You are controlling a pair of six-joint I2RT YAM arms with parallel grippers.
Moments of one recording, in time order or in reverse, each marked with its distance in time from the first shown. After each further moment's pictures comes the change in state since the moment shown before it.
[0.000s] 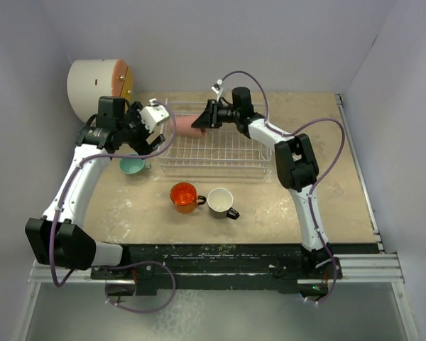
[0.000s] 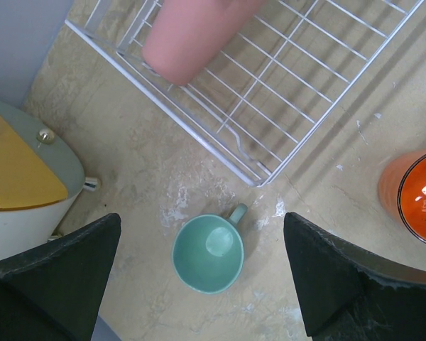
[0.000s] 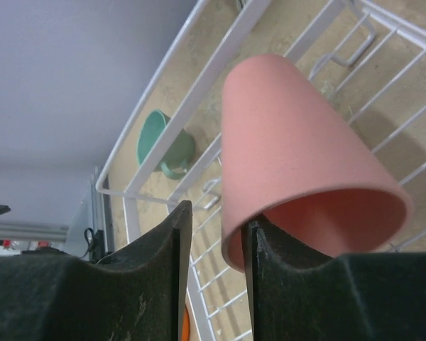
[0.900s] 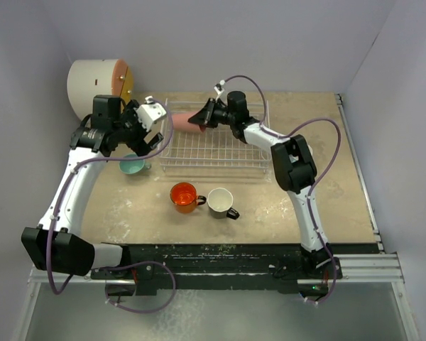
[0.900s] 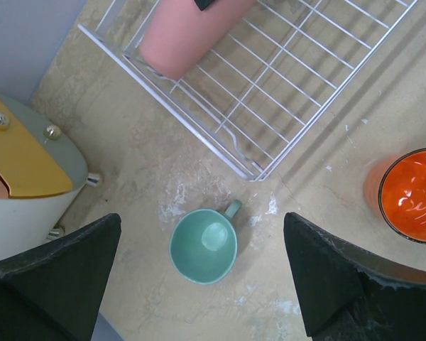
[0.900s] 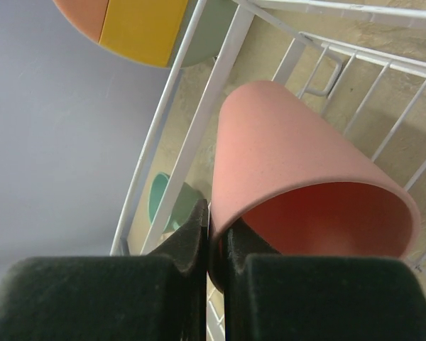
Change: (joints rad) left arm 0.001 -0.041 0.037 -0.044 0.007 -0.027; right arm 0.044 -0.009 -0.066 0.166 0.243 0.255
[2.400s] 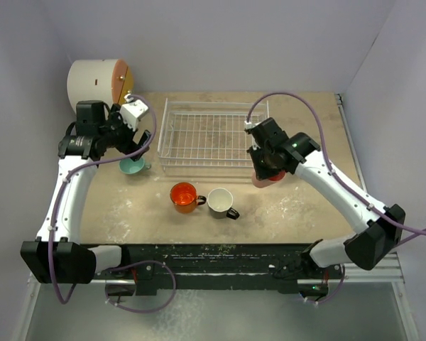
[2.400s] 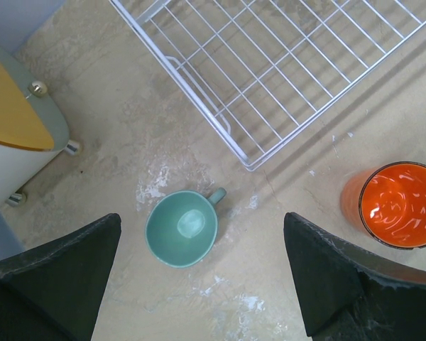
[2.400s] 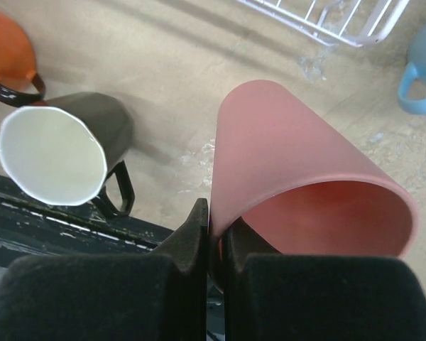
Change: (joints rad) left arm 0.125 -0.065 -0.060 0.008 0.087 -0.152; right arm 0.156 -0.991 -0.425 -1.400 0.741 -0.603
